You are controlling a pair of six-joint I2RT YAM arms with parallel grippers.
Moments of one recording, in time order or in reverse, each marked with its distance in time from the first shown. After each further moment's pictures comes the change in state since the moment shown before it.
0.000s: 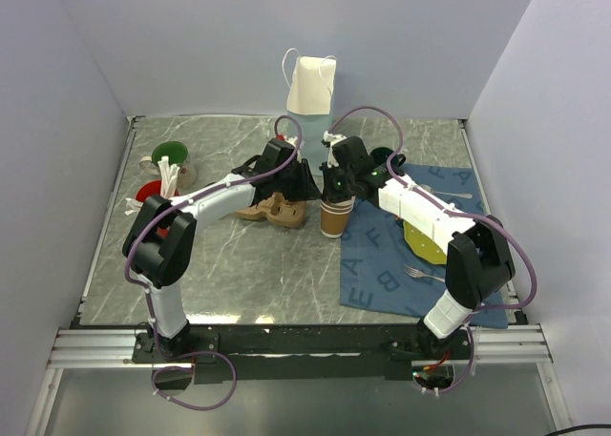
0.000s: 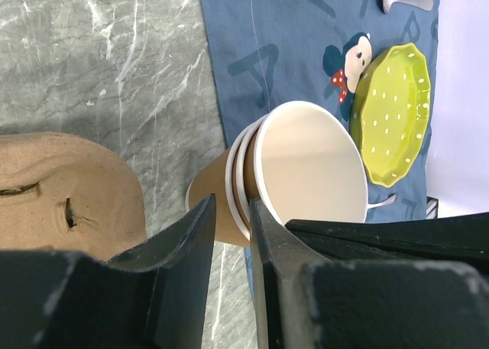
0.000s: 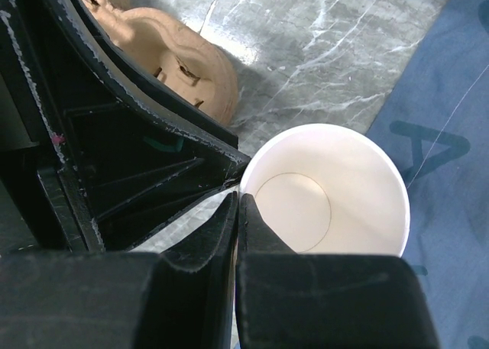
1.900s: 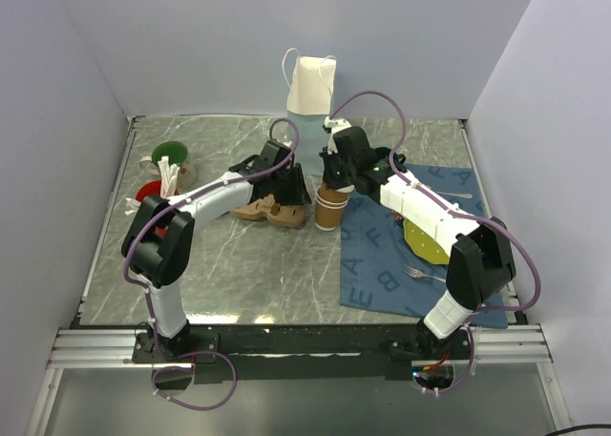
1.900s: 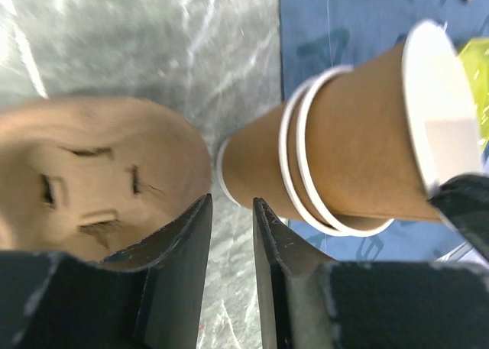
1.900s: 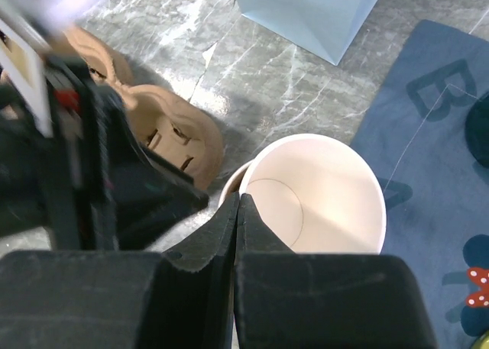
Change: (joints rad) left arm 0.016 -0.003 0.008 -0.139 -0.070 0.045; right arm 0.003 -0.005 0.058 0.066 0.098 -0.044
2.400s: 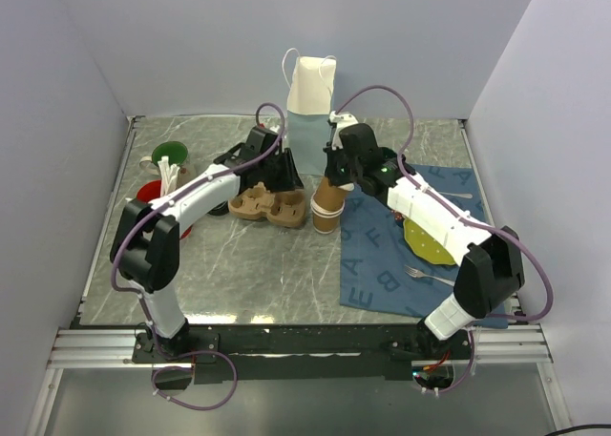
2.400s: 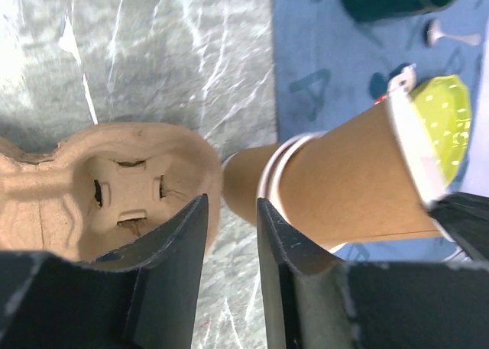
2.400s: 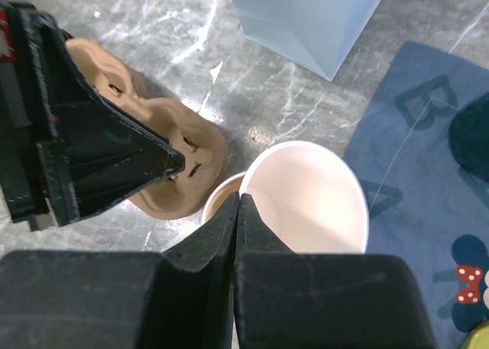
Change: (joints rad) left arm 0.065 -0.060 0.049 -0.053 -0.008 0.024; right arm 0.000 -0.057 0.000 0.001 0.010 0.004
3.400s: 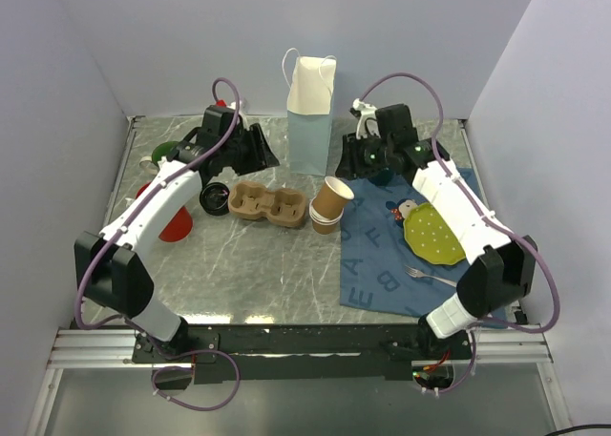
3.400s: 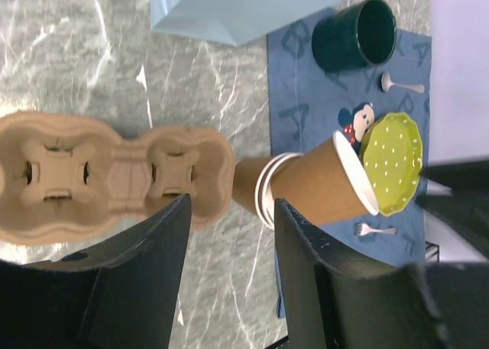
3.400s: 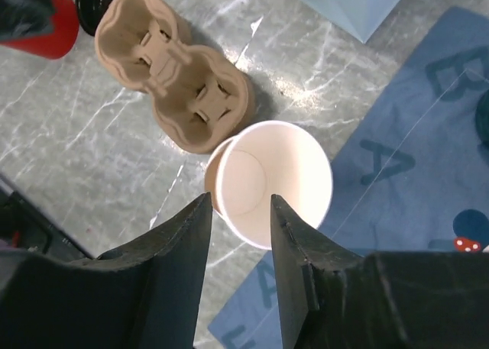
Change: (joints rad) left arm 0.131 -0.221 0.069 -0.172 0.008 0.043; right arm -0.175 -0.037 0.139 -0.278 -0.378 -0.091
